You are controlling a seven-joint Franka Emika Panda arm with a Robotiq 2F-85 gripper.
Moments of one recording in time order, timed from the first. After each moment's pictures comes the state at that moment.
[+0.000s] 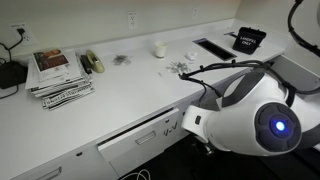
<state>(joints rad) 0.94 0.43 0.38 -2.05 -0.82 2.26 0.50</state>
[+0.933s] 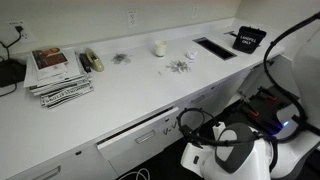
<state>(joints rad) 1.21 0.71 0.22 -1.90 -1.13 2.04 0.74</state>
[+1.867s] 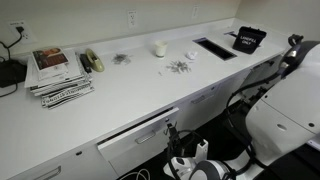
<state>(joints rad) 1.33 1.15 0.13 -1.47 -1.37 1.62 0.93</state>
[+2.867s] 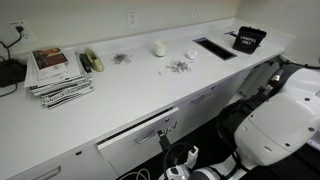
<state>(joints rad) 1.36 1.35 0.11 -1.26 -1.56 1.61 0.92</state>
